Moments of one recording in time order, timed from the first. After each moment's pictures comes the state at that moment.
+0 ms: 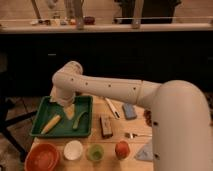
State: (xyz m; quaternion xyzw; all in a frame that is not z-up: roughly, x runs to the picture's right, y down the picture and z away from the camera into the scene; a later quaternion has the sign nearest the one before) arm -0.245 0.101 0.739 -0.22 -0.31 -0.36 0.85
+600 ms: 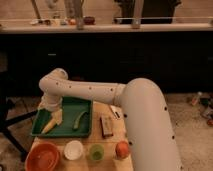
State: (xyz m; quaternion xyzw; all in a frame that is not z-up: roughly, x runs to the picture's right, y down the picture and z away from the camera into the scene) arm -0.307 0.139 0.779 -0.25 -0.34 -0.40 0.81
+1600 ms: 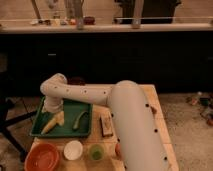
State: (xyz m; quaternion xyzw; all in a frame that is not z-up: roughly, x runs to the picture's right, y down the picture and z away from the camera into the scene) arm -0.309 0.160 0.835 -0.27 -0.32 -0.40 0.81
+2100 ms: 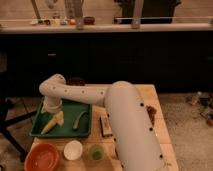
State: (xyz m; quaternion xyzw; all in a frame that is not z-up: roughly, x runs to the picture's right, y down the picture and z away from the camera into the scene) arm -0.313 0.161 0.843 -0.28 -0.32 -0.41 0.81
